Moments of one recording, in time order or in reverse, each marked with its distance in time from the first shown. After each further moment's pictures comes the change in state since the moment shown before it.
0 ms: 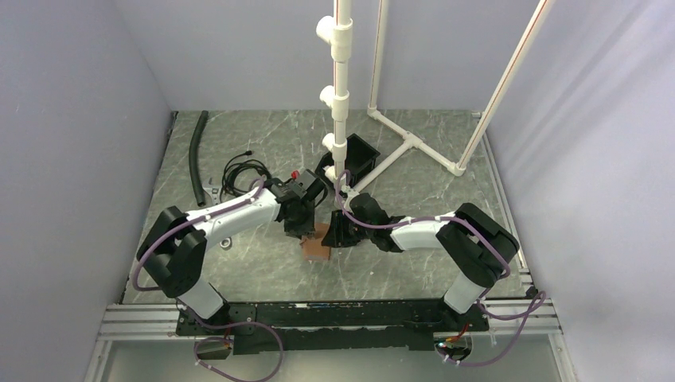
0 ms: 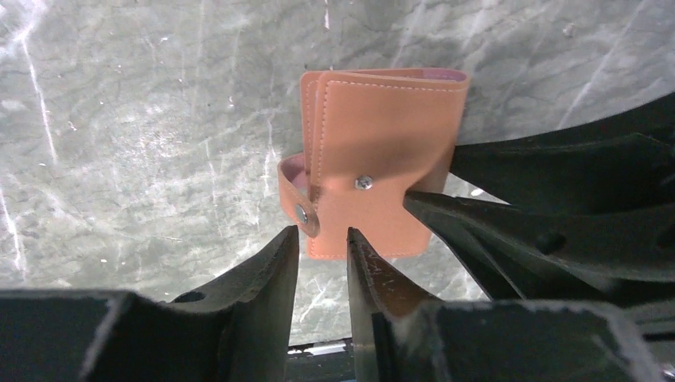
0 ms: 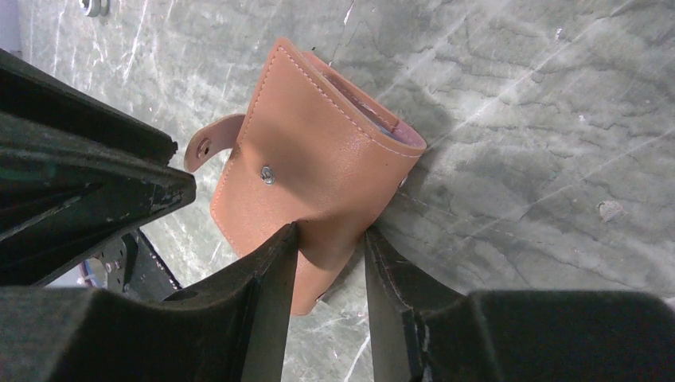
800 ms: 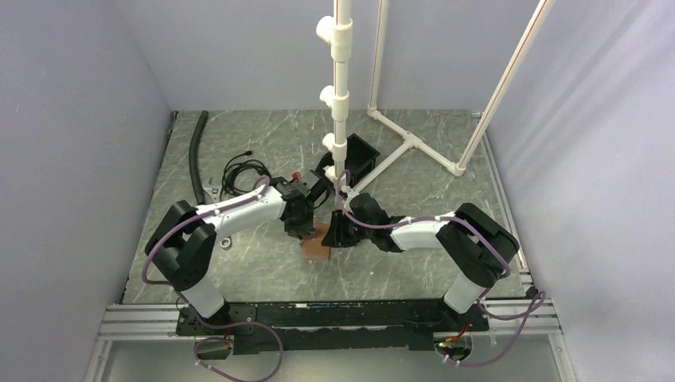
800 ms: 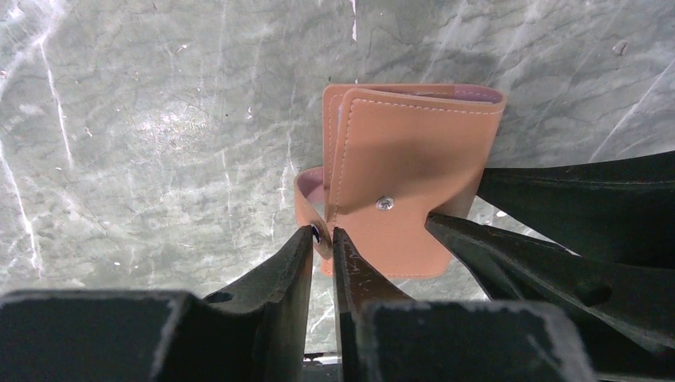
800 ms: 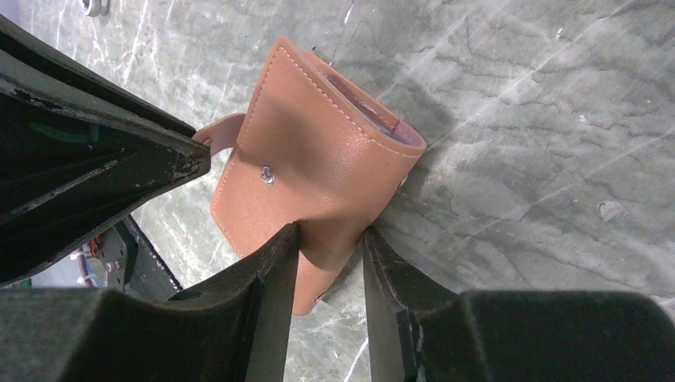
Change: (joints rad) left arm -0.003 0.067 0.024 -0.023 -0.048 -0.002; right arm 0.000 0.000 0.000 0.000 -0.001 0.000
